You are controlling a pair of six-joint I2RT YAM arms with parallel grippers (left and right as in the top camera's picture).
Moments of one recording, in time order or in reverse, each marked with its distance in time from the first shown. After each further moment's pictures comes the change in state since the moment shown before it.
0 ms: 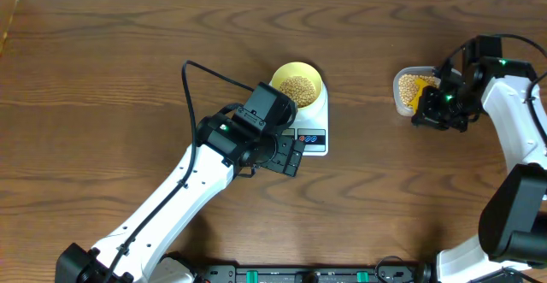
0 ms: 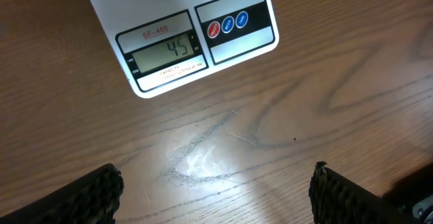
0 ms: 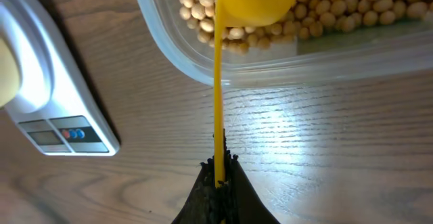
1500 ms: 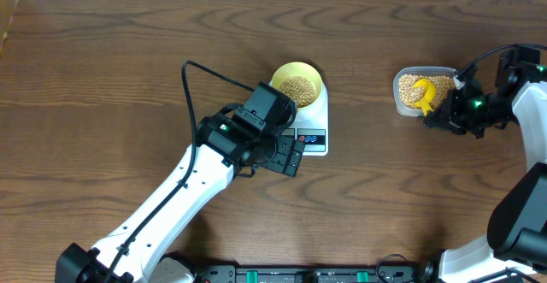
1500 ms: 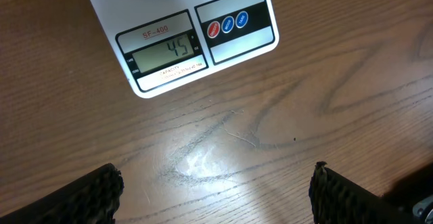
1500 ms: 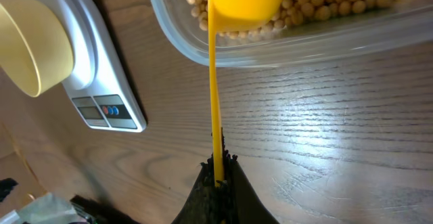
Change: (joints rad) left arm 0.000 0.000 0.000 0.000 0.000 0.000; right arm -0.171 0.000 -0.001 -0.072 -0.199 -0.173
